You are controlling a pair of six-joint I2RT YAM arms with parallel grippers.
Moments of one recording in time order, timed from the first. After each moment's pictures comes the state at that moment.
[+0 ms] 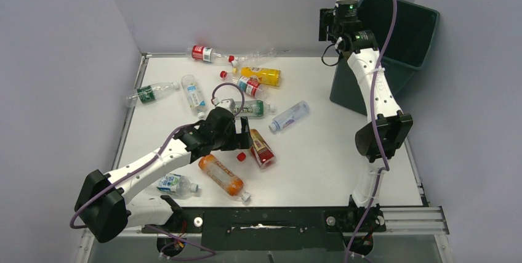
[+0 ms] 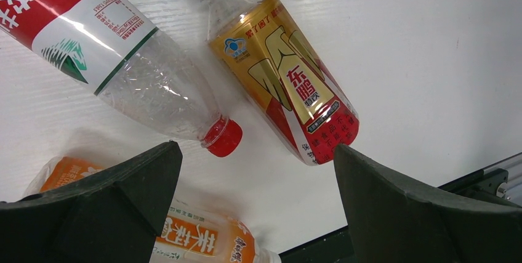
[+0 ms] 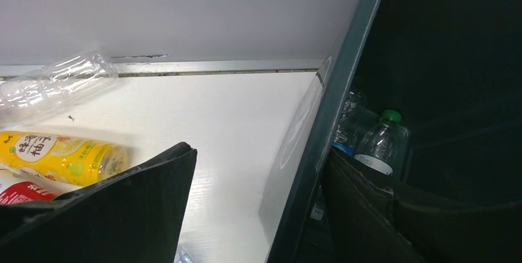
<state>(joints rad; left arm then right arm) -0.74 1.23 0.85 -0.45 -0.10 -0.72 0.20 1.99 2.22 -0.68 0.32 0.01</state>
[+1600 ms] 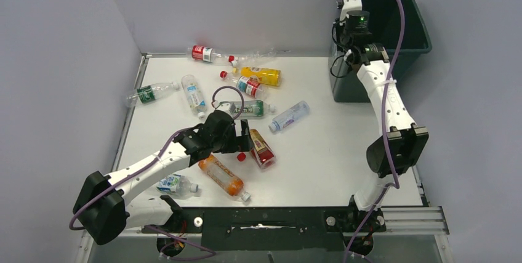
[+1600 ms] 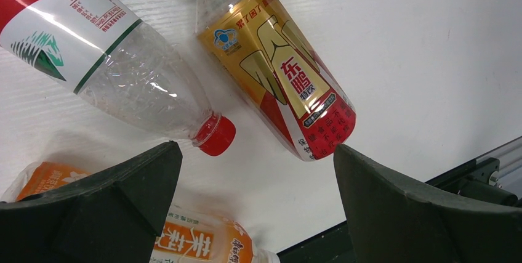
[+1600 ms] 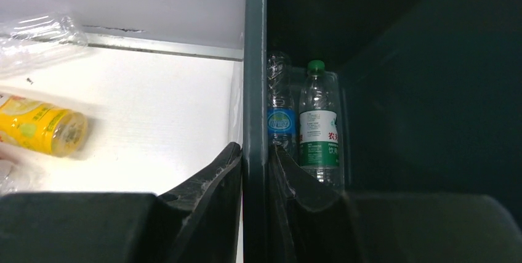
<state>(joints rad) -0.74 1.21 0.80 -0.39 -0.06 -0.72 0.17 1.79 1.92 -0.54 0.29 -0.15</state>
